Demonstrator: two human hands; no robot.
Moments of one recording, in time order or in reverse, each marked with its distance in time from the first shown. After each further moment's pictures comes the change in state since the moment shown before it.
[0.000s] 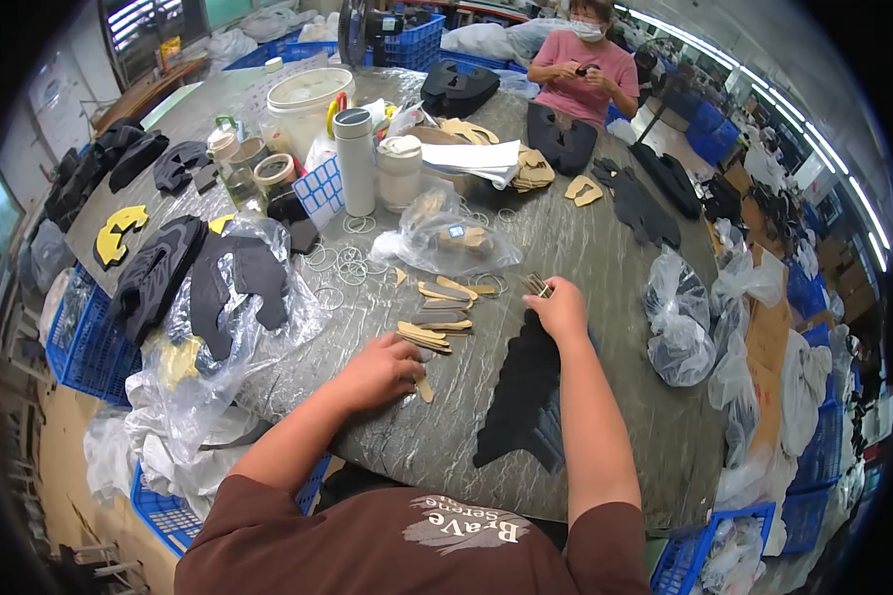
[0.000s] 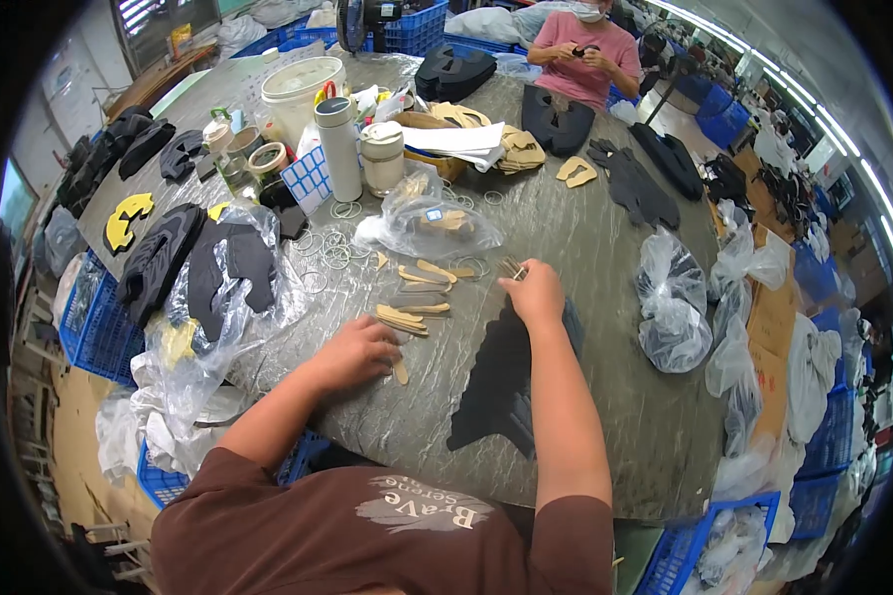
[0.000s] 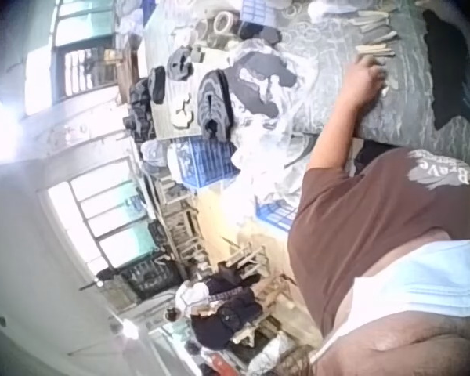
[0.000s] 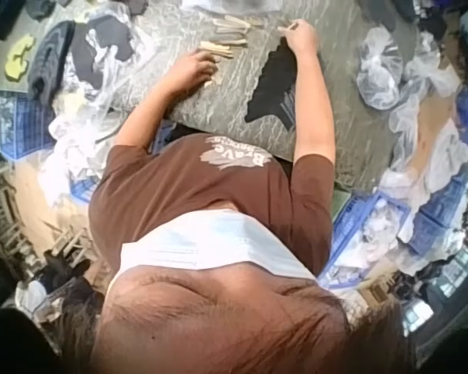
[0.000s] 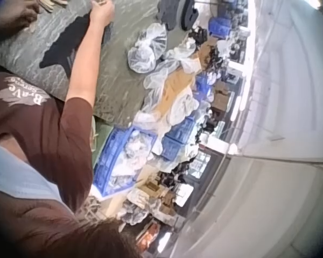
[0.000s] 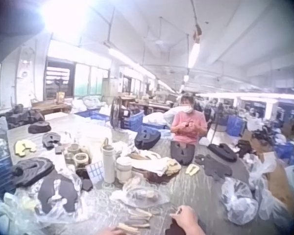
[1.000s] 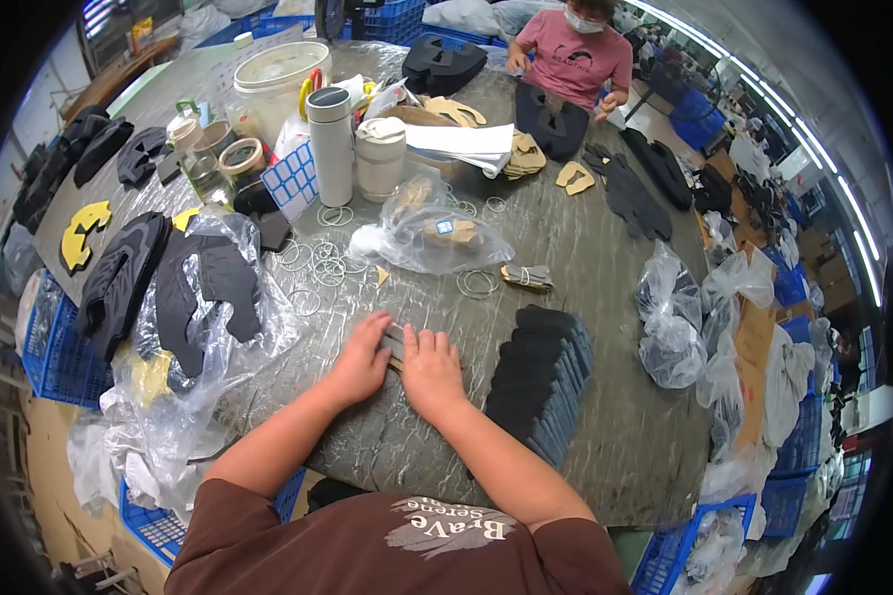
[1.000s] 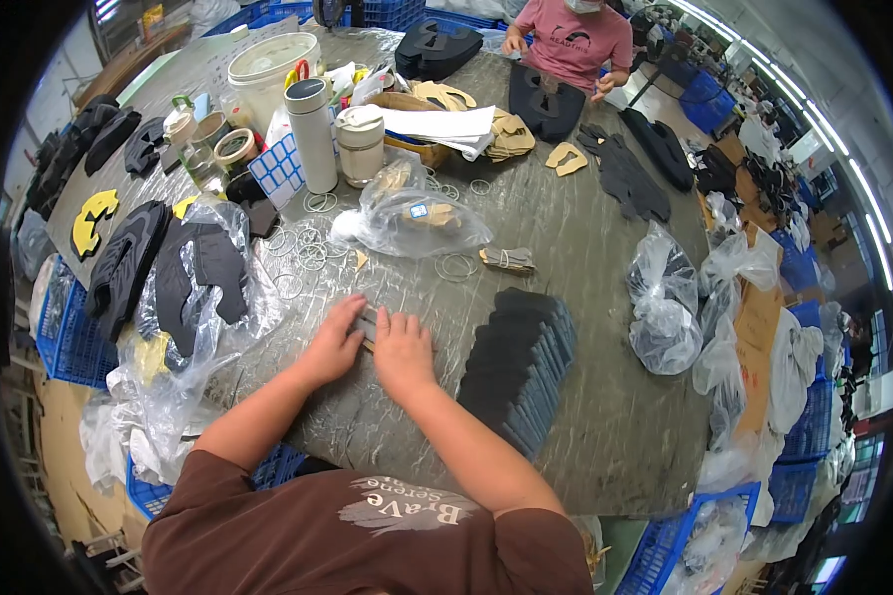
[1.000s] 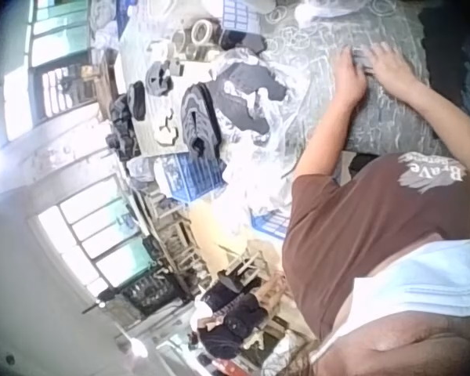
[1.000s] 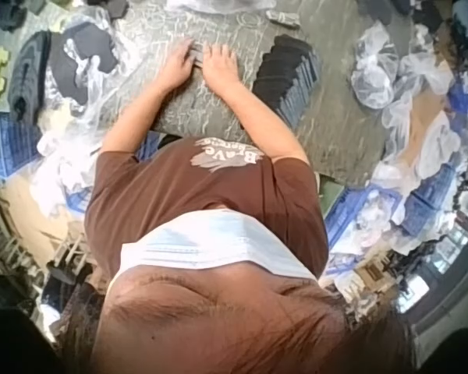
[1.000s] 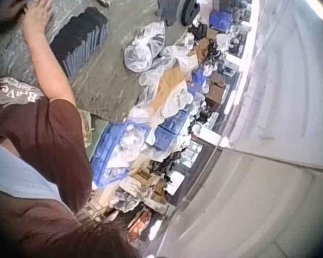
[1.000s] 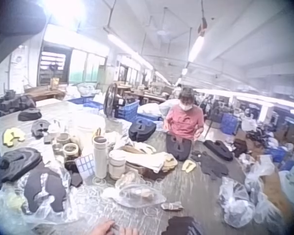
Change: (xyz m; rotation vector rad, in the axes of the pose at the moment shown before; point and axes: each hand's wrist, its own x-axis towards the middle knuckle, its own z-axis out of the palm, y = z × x) left_hand 0.009 -0.035 0.036 -0.325 0.325 -0.315; right_hand -0.095 -0.042 0.143 -0.551 -0.066 -0.603
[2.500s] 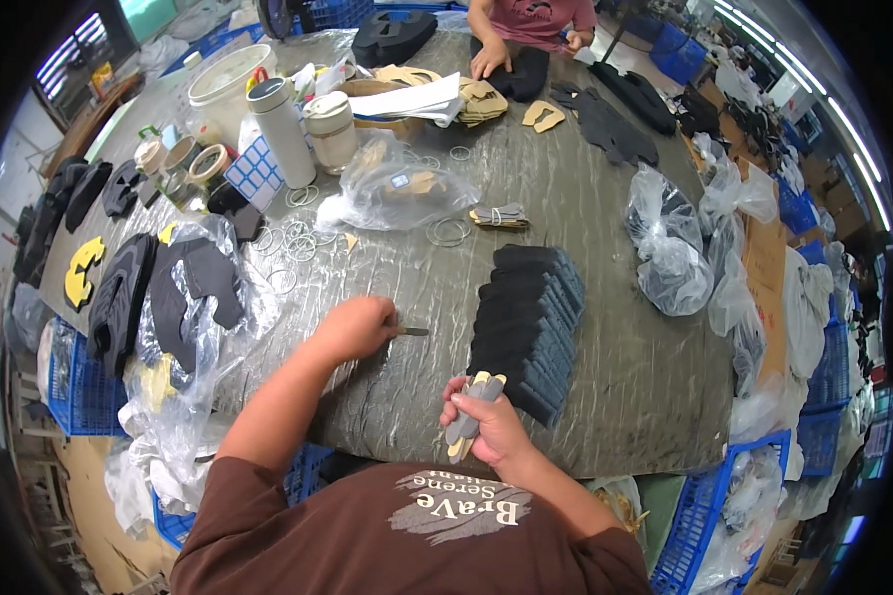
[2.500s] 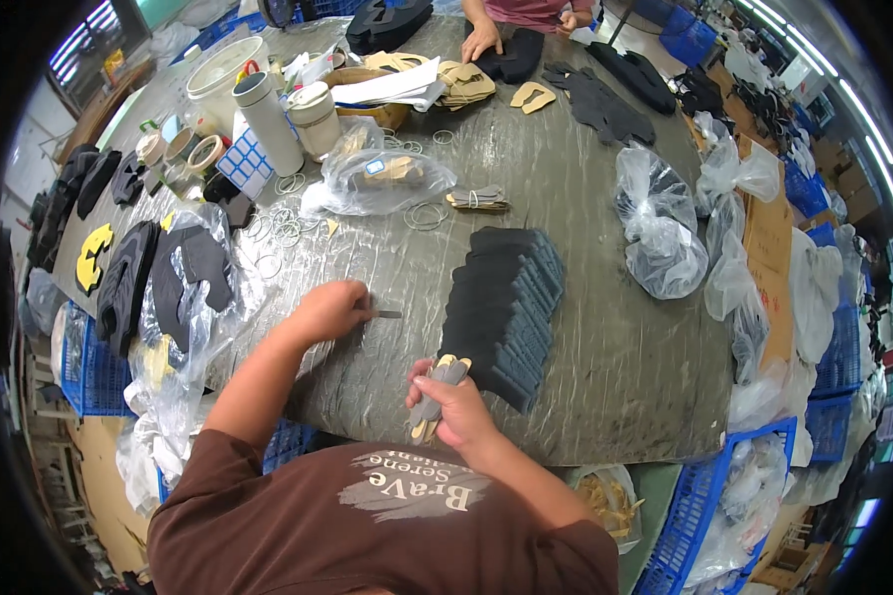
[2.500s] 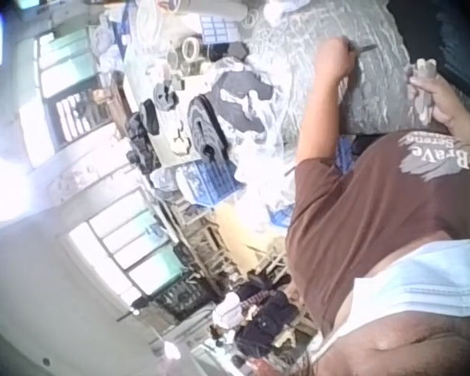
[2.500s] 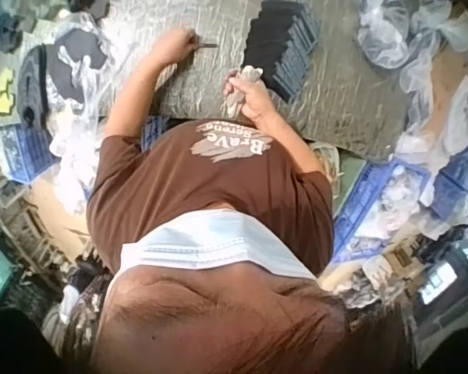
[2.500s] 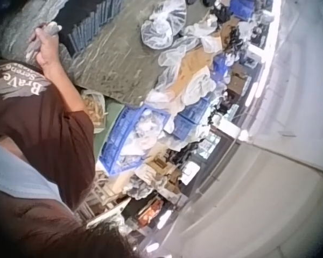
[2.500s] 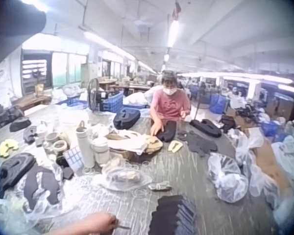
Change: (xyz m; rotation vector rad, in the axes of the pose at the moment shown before) left_hand 0.035 0.057 -0.007 0.445 -0.590 -0.031; right_hand -0.142 0.023 -0.044 2.358 -0.077 0.748
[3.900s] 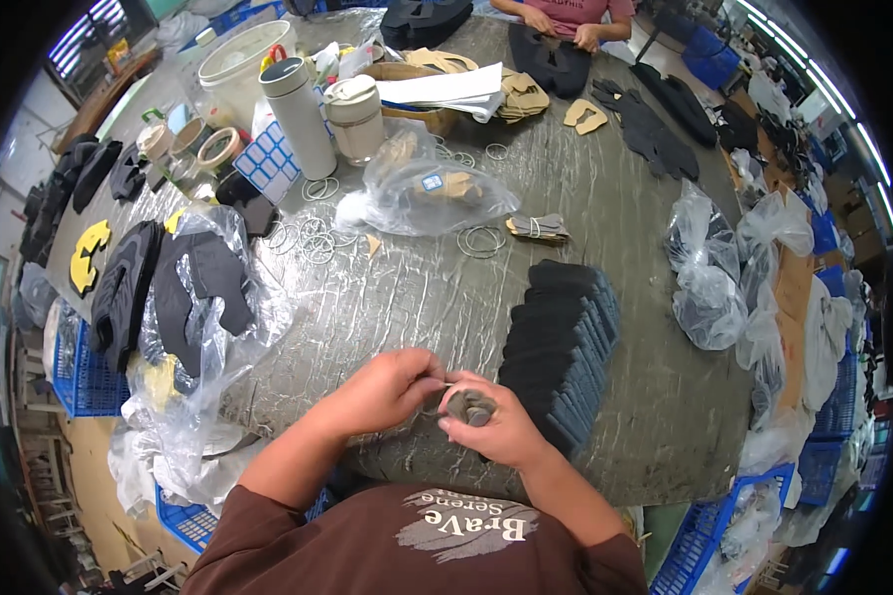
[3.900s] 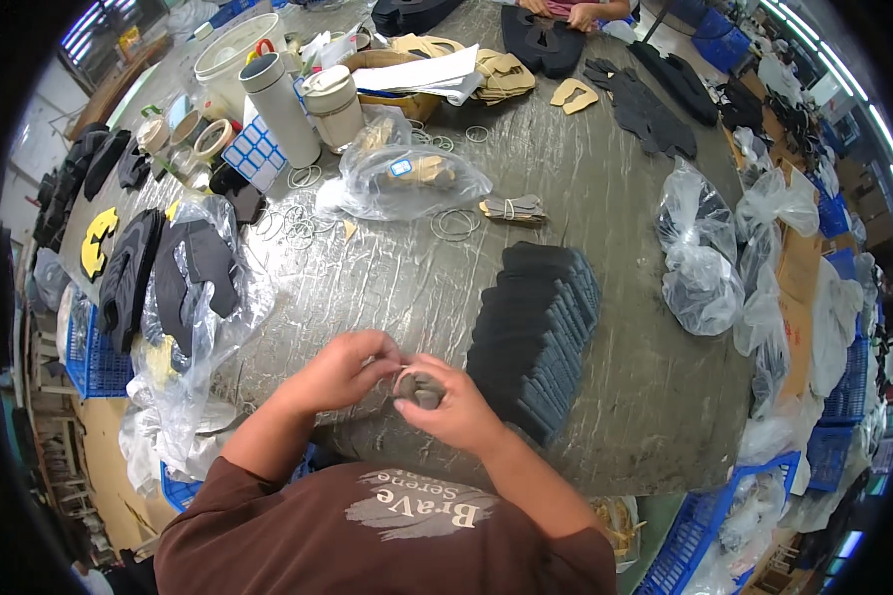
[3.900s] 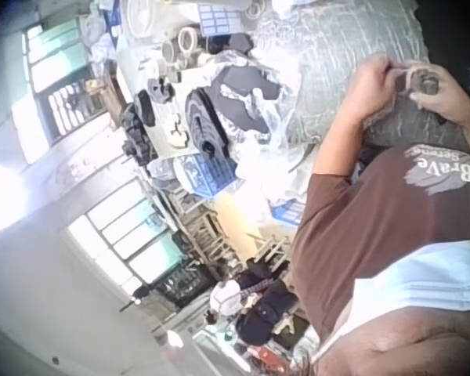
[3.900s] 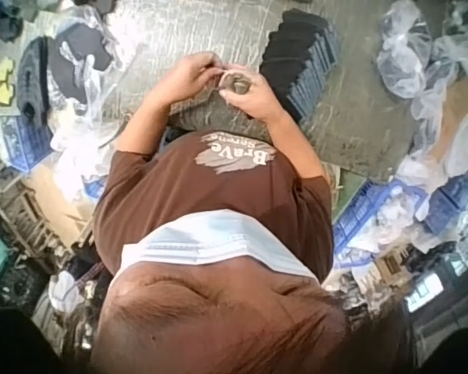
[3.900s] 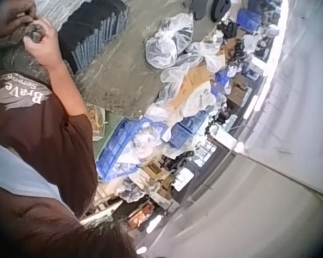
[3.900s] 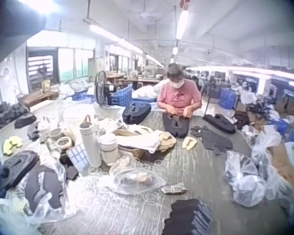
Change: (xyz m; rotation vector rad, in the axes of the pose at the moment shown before) left_hand -0.042 0.036 -0.006 -0.727 0.106 0.104; right_hand 0.040 -0.033 0.031 -0.996 -0.342 -0.387
